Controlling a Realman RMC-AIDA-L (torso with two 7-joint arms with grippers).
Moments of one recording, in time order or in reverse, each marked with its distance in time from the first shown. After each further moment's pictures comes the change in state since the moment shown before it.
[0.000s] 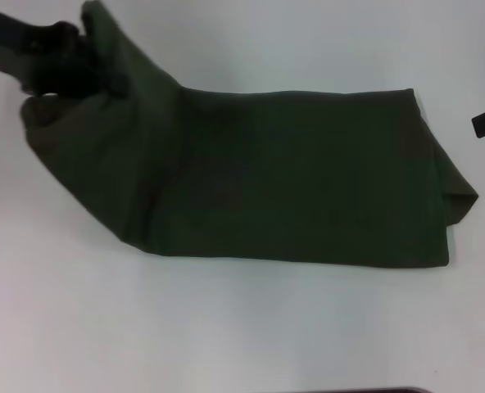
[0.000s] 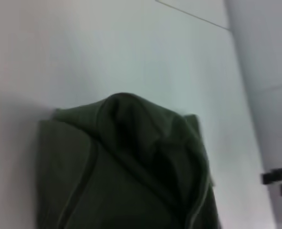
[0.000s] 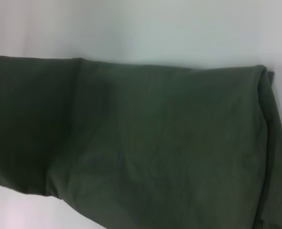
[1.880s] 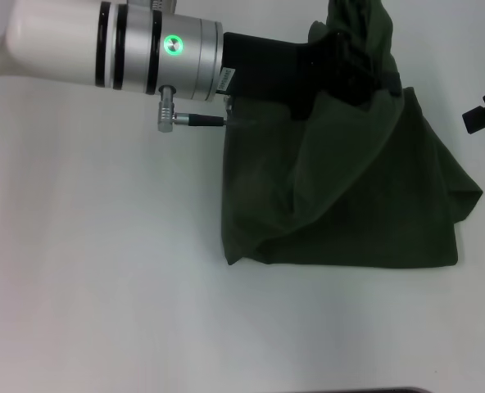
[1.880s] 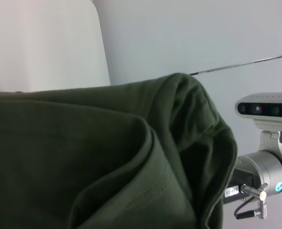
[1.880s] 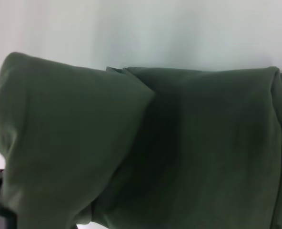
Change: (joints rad) left arm -0.082 -0.292 0.235 0.259 -0.474 -0.359 0.042; right arm 0.026 0.005 -0.022 0.001 0.001 0.003 0.013
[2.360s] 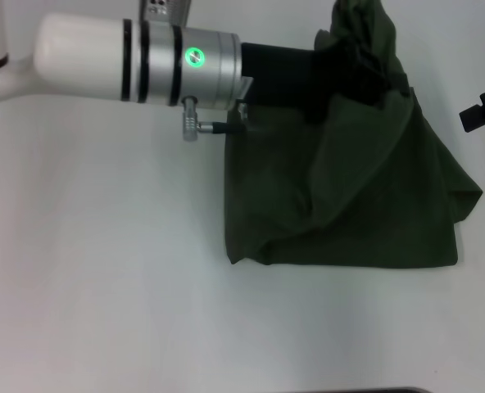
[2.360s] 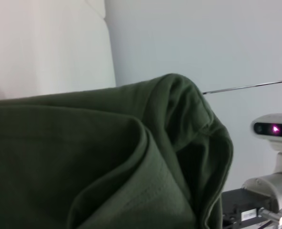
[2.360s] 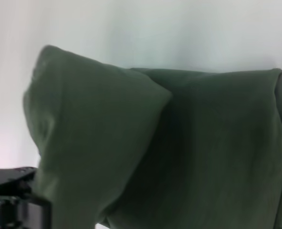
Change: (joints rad) left arm -0.028 -0.004 0.014 0.120 -0.056 -0.104 0.050; right arm 0.006 0.002 0.000 0.005 0.000 0.004 0.001
